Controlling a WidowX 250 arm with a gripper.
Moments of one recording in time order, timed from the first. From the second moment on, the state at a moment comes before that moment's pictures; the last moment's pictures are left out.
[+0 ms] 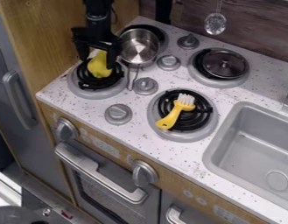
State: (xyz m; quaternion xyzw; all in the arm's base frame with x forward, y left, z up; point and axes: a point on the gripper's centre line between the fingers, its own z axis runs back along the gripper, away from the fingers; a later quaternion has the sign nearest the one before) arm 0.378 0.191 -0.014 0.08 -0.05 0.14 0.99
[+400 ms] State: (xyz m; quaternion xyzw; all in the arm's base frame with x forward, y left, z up) arm 0.386 0.187 -0.026 0.06 -0.07 0.18 0.98
